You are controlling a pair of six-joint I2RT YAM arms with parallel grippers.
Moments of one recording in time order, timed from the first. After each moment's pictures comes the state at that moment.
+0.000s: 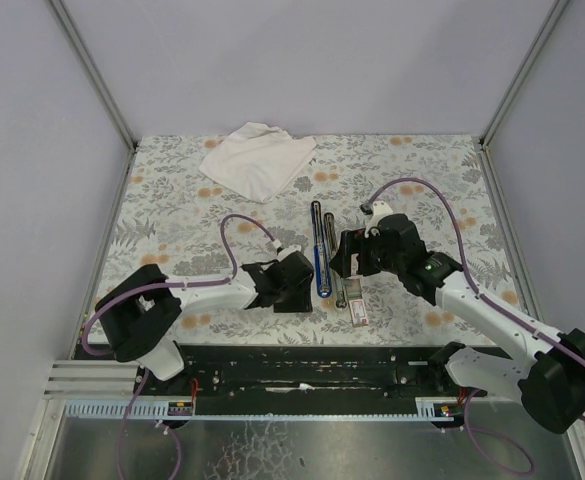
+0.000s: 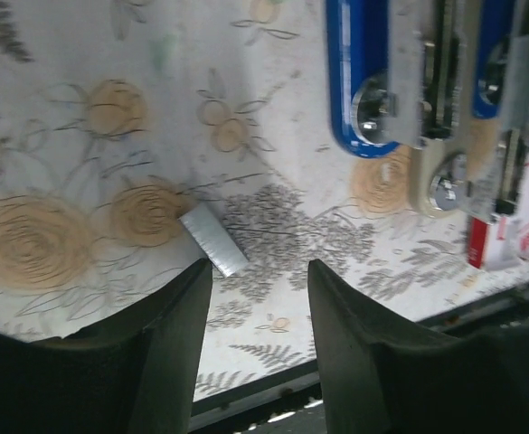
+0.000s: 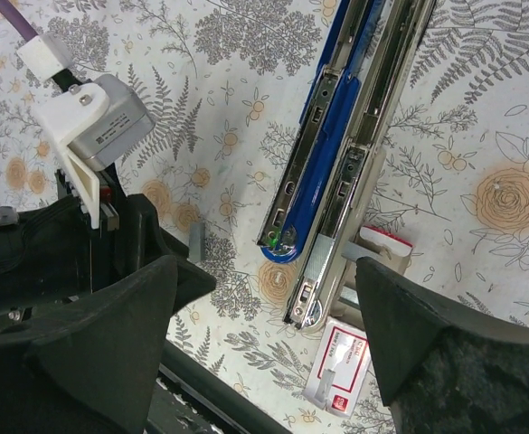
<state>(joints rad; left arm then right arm) -0.96 1.60 0.83 -0.33 -0.06 -0.93 0.61 1.09 0.74 -0.27 -0.13 0.42</state>
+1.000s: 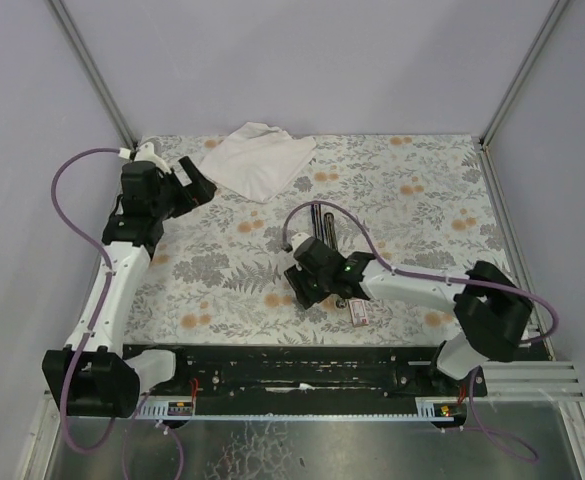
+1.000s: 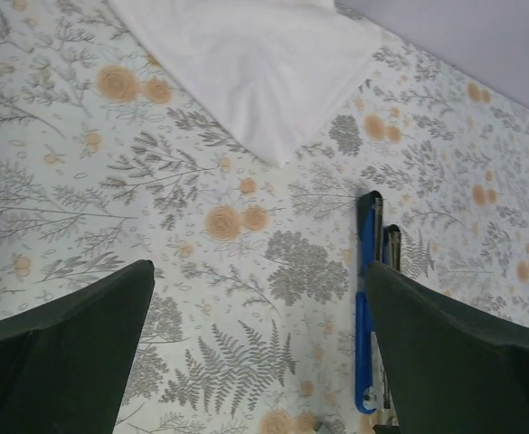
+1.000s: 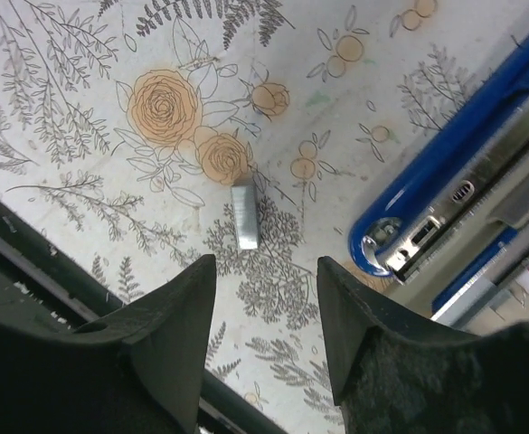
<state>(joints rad) -0.04 1.16 1.08 -0.39 0.16 -0.49 0.98 1.54 0.95 -0.36 0.04 0.32</state>
